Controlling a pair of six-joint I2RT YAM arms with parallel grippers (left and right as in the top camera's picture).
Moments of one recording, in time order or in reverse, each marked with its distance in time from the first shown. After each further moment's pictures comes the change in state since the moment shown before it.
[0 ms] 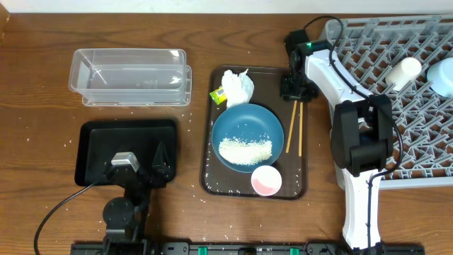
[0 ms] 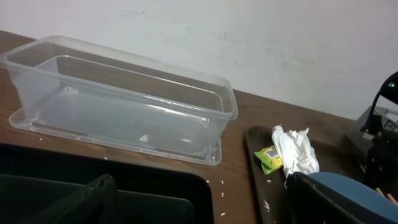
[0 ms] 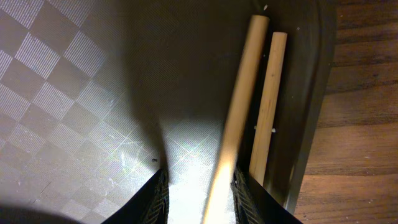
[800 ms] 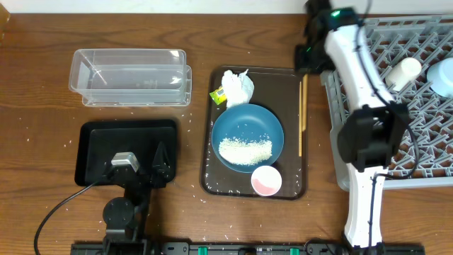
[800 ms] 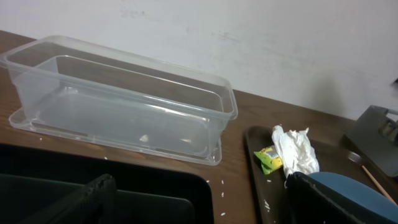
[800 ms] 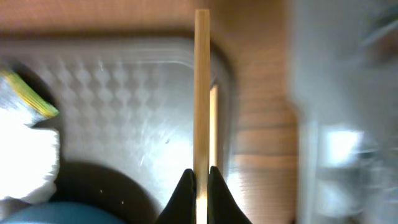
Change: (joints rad) left arm 0.000 0.000 0.000 0.000 0.000 0.000; right arm -0.085 0.029 0.453 -0.299 -0.044 -0.086
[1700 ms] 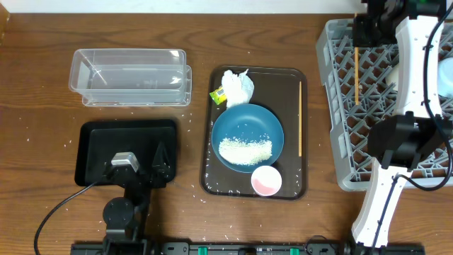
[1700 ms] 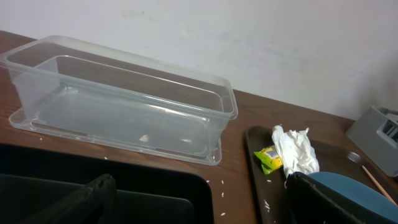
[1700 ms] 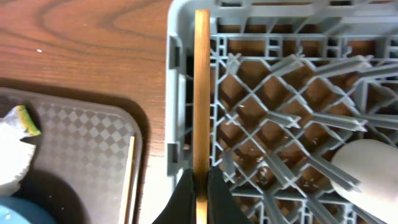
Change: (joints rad) left arm 0.000 0.000 0.000 0.000 0.000 0.000; right arm -0.265 -0.001 0.245 -0.017 -0.155 -0.383
